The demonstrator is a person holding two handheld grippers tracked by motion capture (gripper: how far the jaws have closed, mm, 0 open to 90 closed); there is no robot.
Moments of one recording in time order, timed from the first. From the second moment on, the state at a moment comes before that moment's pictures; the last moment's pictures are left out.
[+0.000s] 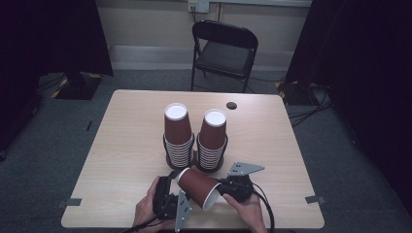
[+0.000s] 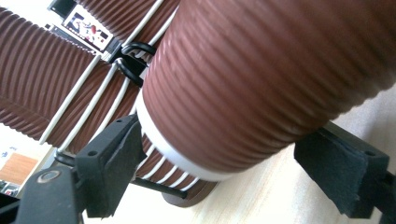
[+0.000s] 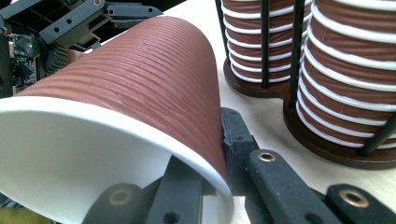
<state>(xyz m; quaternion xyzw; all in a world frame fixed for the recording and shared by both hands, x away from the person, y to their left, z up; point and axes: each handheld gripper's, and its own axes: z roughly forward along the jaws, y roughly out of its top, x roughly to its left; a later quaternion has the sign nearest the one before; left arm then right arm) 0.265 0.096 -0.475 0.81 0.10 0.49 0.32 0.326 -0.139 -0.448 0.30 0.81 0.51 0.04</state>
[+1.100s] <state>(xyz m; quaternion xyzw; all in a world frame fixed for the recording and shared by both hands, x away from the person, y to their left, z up) 0.257 0.081 -0.472 0.81 0.05 0.49 0.32 0.335 -0.123 -0.440 0.29 0.83 0.48 0.00</state>
